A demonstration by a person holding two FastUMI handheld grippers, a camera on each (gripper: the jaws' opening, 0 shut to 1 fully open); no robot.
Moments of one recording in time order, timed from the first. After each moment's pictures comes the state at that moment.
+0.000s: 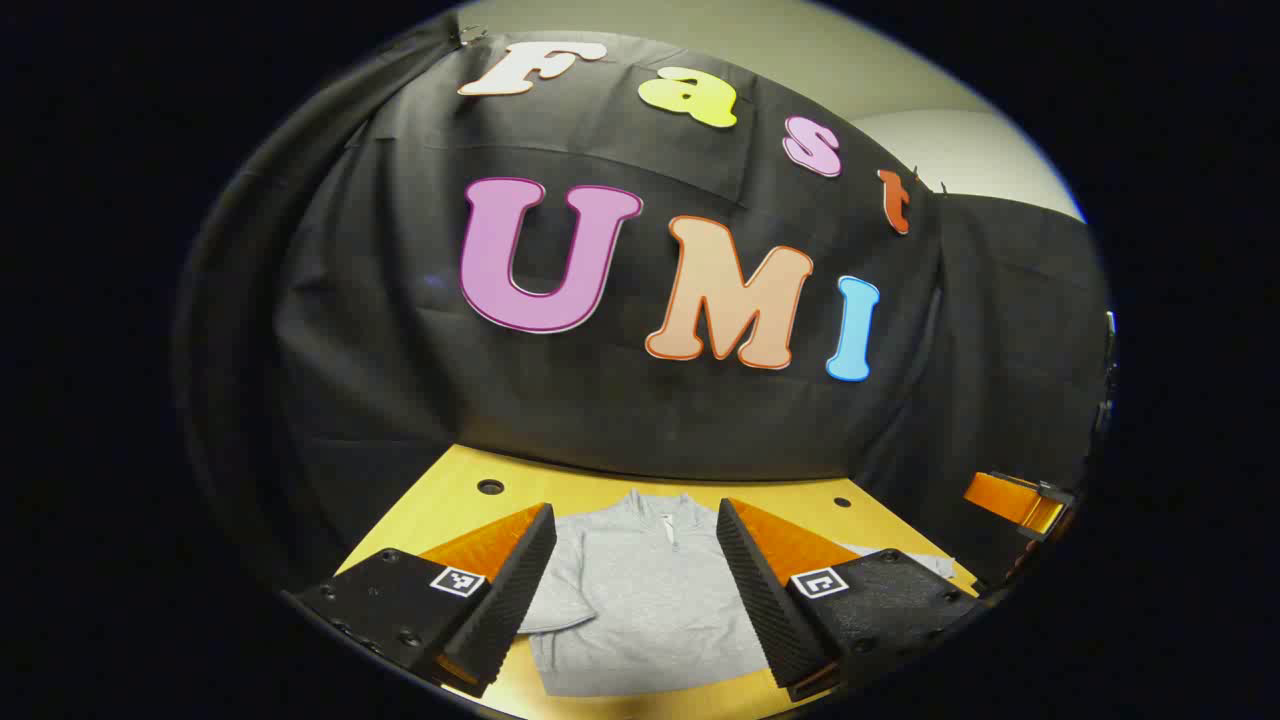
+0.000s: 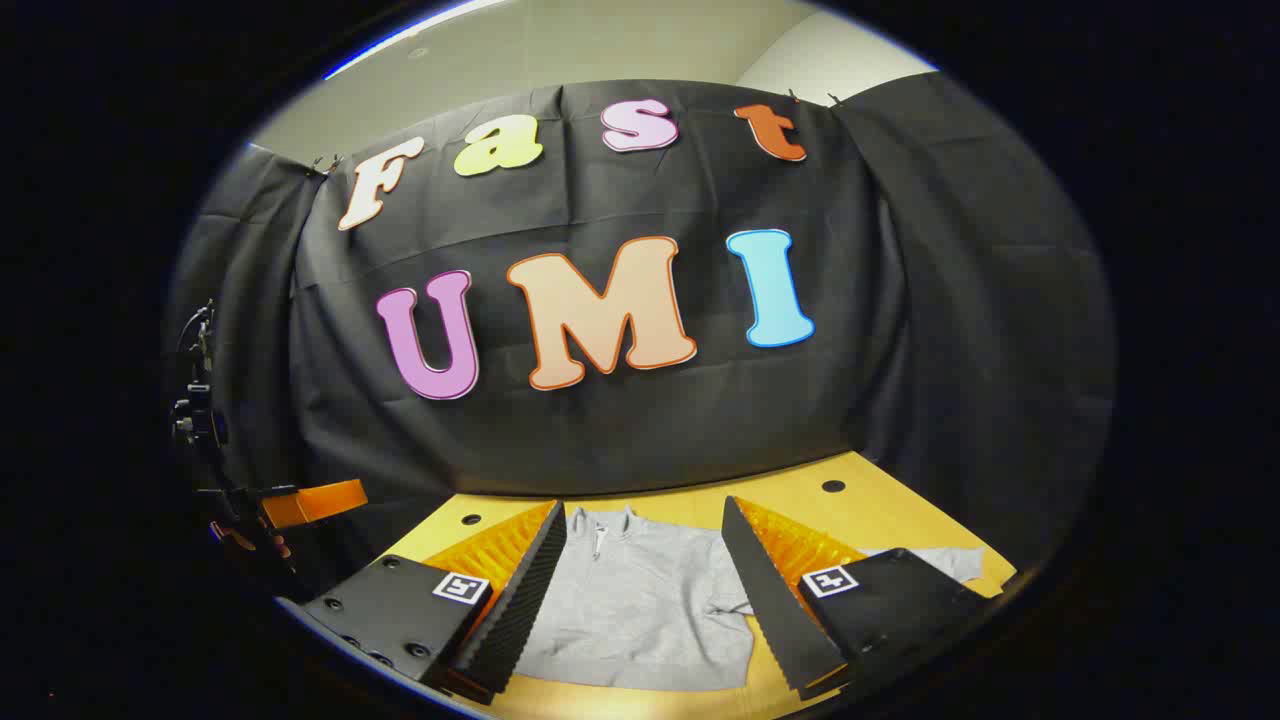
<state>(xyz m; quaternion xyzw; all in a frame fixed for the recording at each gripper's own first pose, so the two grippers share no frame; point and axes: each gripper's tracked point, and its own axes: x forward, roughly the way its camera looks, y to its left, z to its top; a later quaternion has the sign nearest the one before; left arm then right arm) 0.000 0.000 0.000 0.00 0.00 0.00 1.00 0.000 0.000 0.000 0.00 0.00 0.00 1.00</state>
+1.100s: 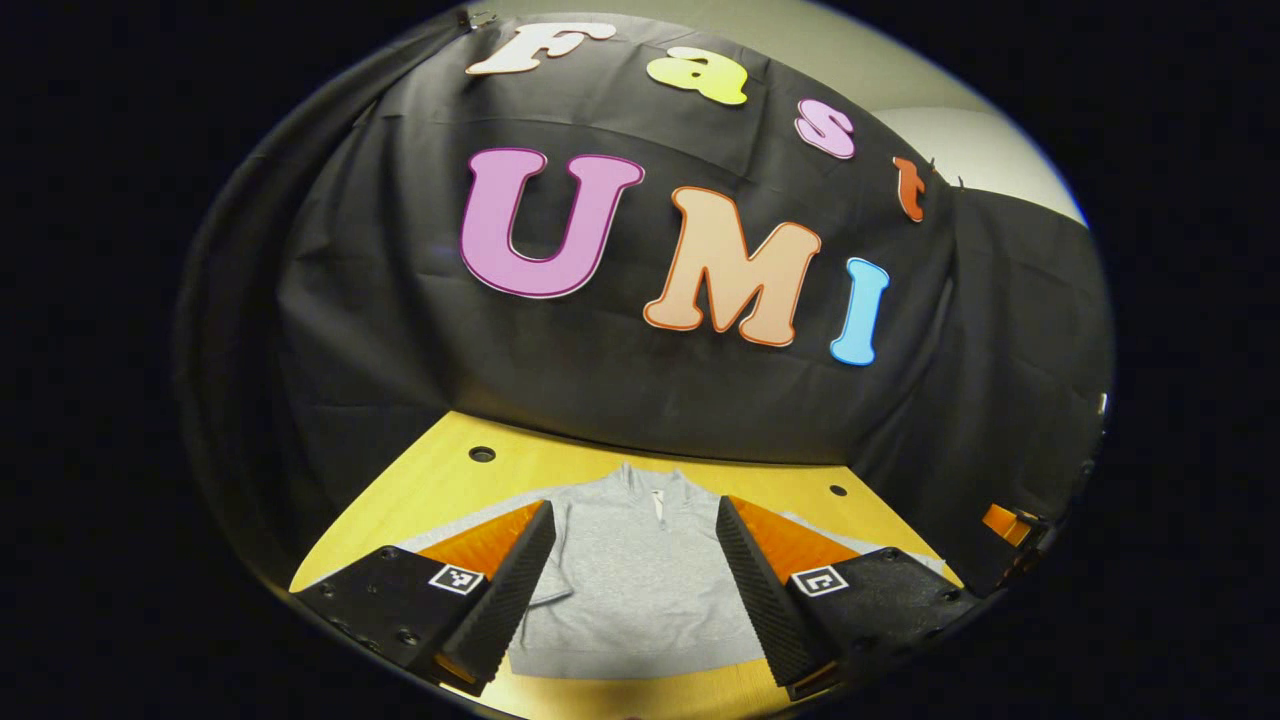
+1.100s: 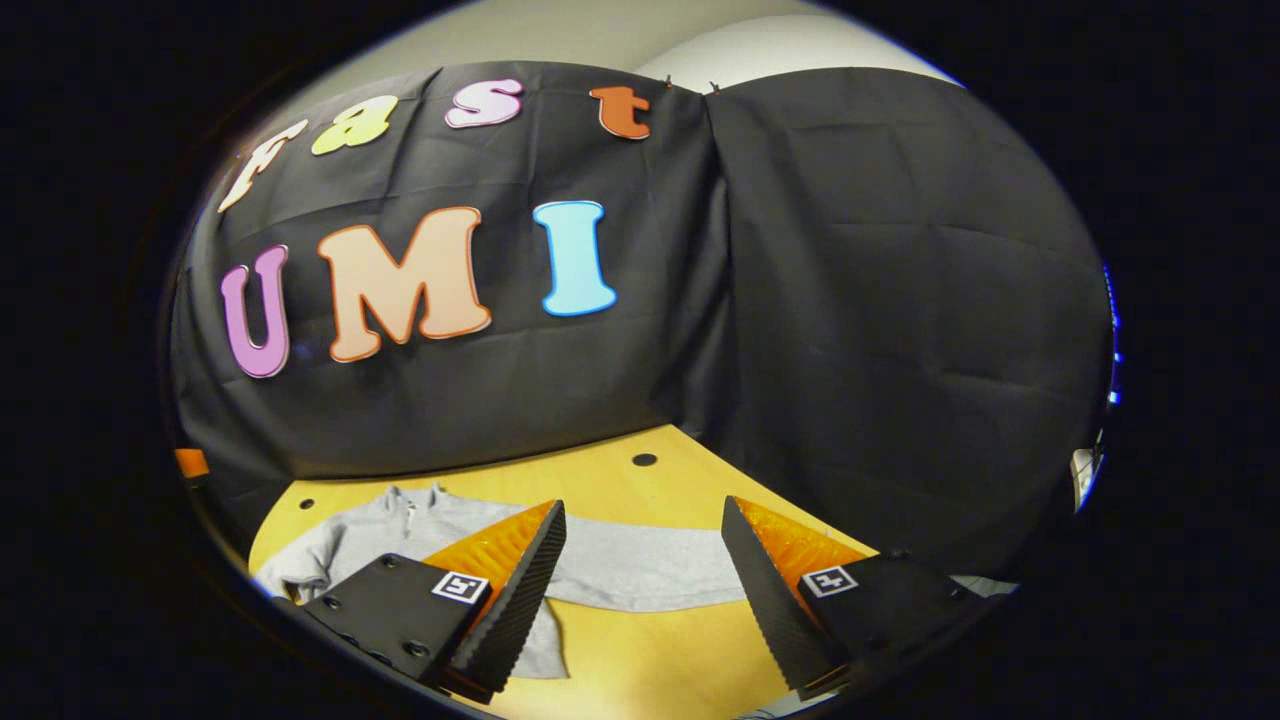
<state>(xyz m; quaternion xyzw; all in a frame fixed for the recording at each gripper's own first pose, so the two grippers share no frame) -0.004 -0.003 -0.017 -0.02 0.03 0.03 1.00 -0.027 -0.222 -0.048 0.00 0.04 -0.23 0.97</state>
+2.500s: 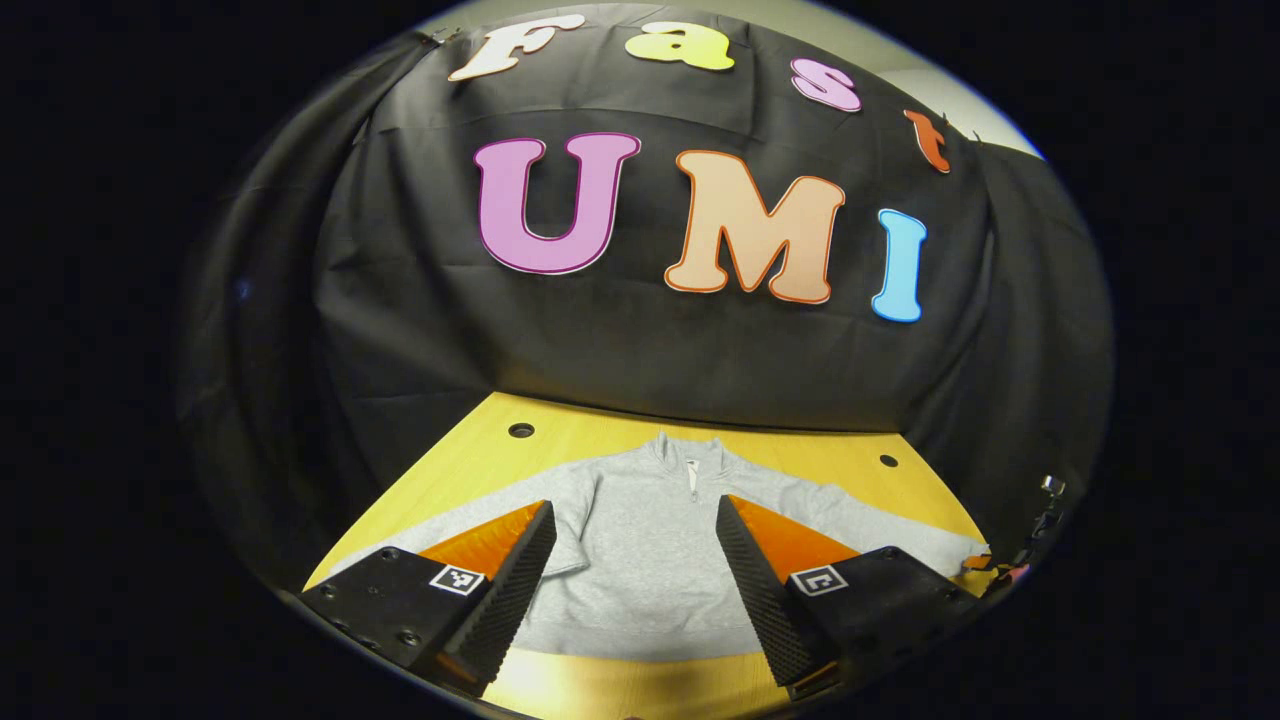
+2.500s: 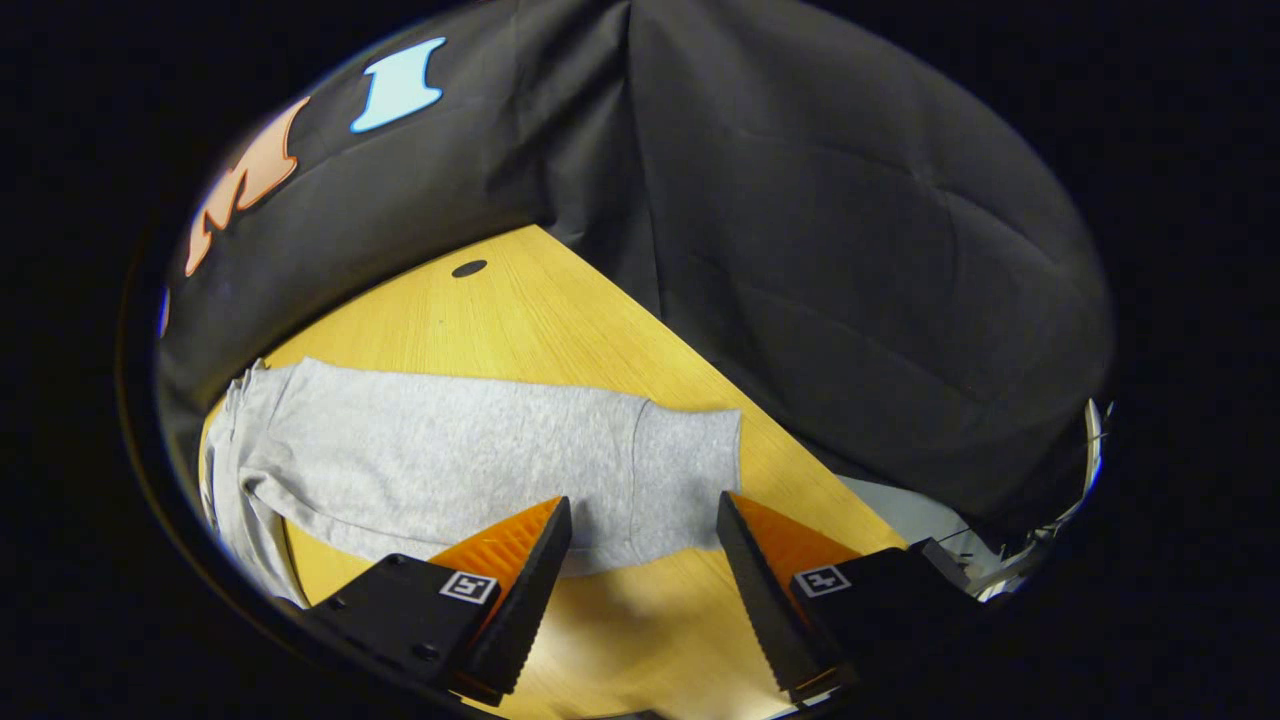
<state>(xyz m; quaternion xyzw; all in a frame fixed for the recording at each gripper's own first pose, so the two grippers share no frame) -0.004 -0.035 -0.045 0.01 0.07 0.12 0.99 0.021 -0.462 -0.266 0.04 0.29 -0.28 0.91</state>
